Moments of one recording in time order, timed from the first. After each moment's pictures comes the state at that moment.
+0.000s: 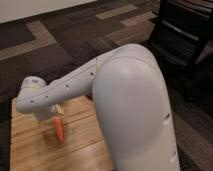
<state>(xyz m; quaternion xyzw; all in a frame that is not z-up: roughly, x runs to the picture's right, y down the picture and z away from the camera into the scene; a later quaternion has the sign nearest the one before) -0.267 0.174 0.731 -0.24 0.11 0.52 0.81</state>
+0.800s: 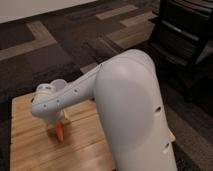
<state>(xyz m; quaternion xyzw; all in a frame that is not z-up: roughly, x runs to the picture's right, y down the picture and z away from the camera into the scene) -0.259 0.193 0.768 -0.26 0.11 0.52 0.80</state>
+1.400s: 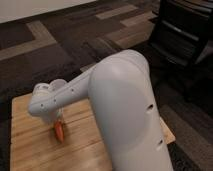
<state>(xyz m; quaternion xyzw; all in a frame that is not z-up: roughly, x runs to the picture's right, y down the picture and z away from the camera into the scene) -0.266 0.182 0.761 -0.25 0.12 0.50 0.82</state>
